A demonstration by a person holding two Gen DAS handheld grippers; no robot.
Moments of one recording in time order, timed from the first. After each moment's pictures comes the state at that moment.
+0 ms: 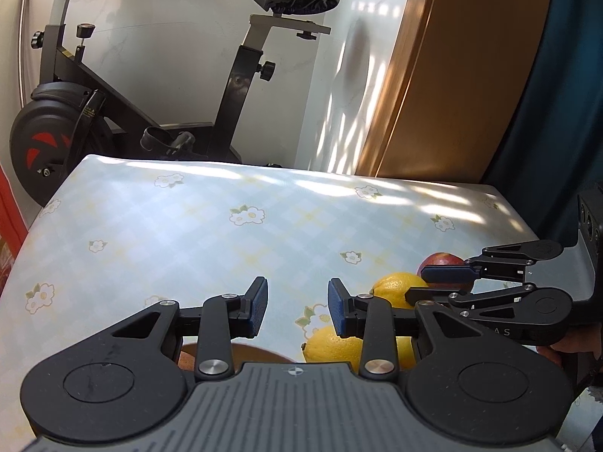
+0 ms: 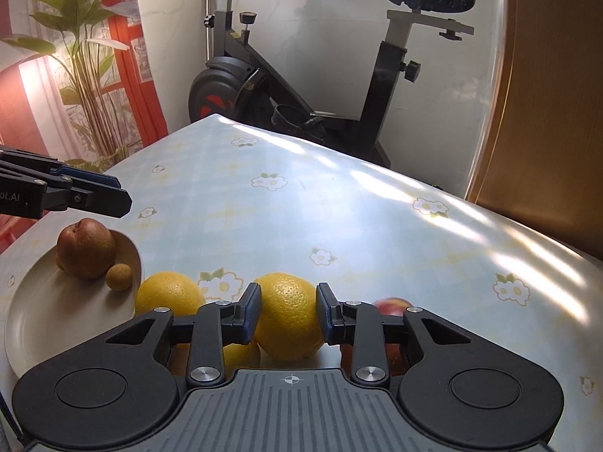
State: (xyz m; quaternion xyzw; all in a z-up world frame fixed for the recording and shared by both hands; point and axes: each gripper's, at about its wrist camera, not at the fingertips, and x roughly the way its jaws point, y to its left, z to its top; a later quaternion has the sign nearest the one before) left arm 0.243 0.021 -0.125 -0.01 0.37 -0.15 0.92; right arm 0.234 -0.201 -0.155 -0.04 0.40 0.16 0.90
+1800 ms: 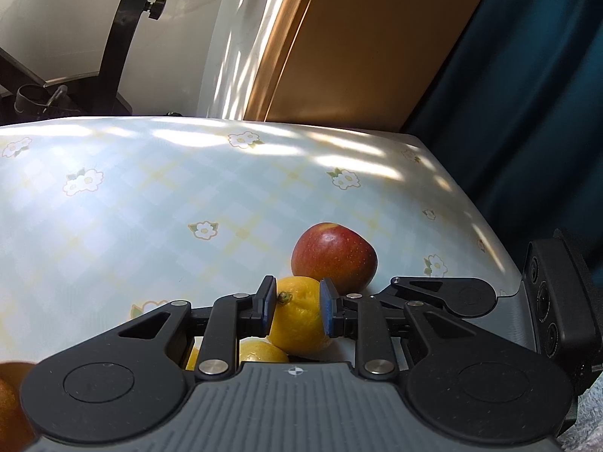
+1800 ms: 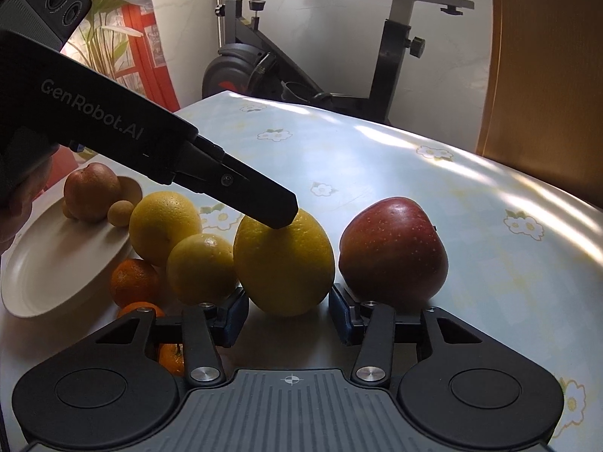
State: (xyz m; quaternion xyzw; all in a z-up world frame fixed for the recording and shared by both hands) left arm 0.285 -0.075 -0.173 -0.03 0.44 -0.28 0.85; right arm 0.203 -0.225 -0.199 -0.03 0.40 0.18 0.90
